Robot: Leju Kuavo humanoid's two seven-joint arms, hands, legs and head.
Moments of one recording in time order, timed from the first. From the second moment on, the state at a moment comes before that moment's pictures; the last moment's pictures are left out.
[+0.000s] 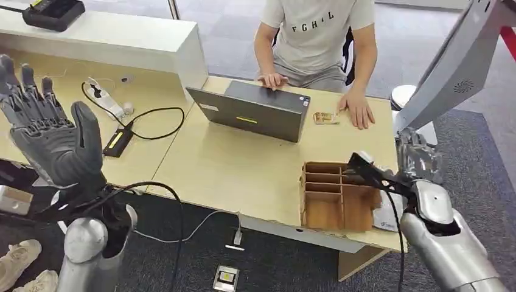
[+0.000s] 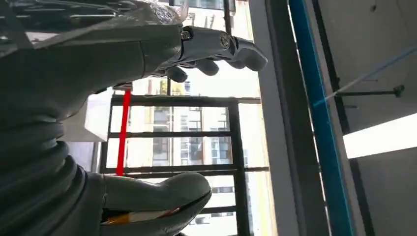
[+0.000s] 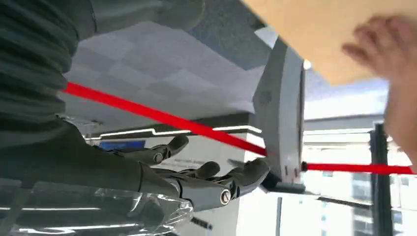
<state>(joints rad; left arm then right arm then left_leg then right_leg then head) -0.15 0.07 -0.33 -2.13 0.07 0.70 -0.42 -0.76 -0.31 0.69 -0.93 1.02 -0.12 0.37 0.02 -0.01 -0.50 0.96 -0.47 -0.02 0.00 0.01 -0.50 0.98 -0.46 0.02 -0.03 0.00</state>
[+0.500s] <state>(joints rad) -0.19 0.10 -0.33 -2.11 0.09 0.70 -0.43 -0.75 -0.29 0.56 -0.94 0.91 -0.03 0.34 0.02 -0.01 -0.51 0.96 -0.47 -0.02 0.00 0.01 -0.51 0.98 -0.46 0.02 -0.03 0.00</state>
